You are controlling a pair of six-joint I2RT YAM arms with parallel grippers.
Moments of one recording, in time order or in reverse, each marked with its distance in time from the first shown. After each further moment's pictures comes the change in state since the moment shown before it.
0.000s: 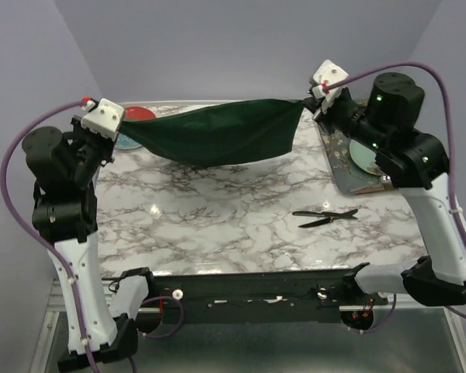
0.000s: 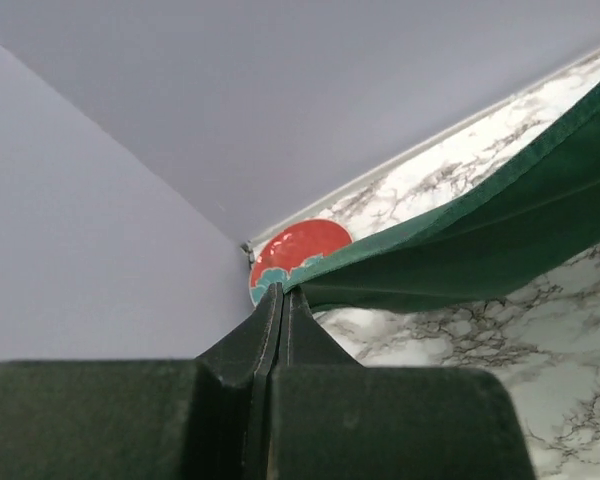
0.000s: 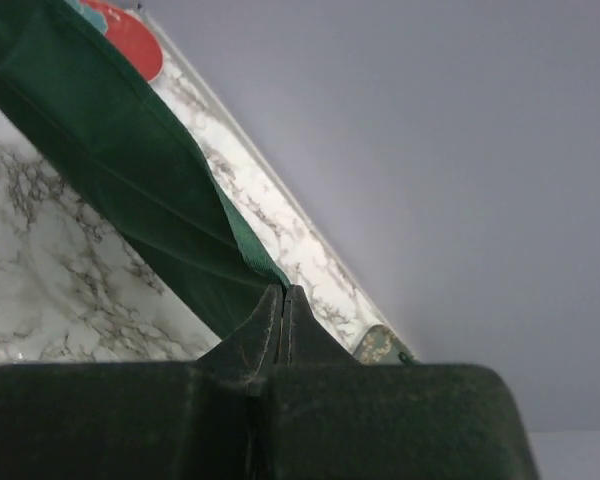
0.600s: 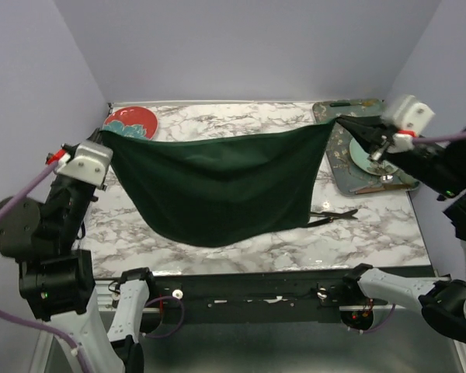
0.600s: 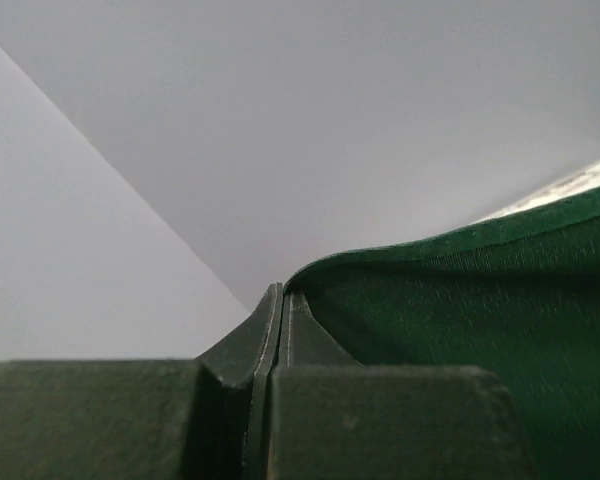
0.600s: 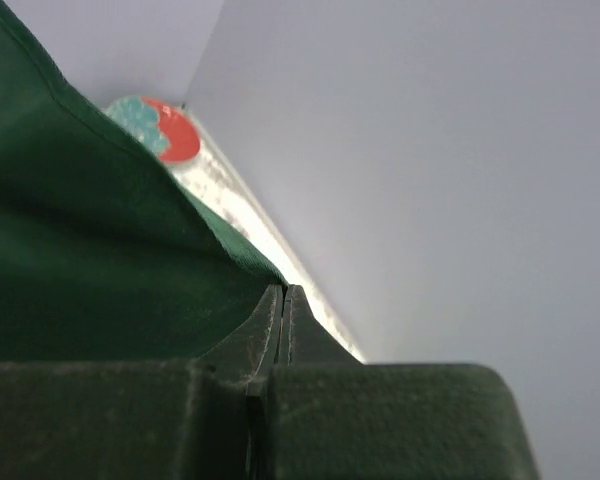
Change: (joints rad) left arm 0.000 -0.257 0.090 0.024 0.055 -0.092; right arm 0.017 -0.255 0.104 -0.113 -0.138 -0.022
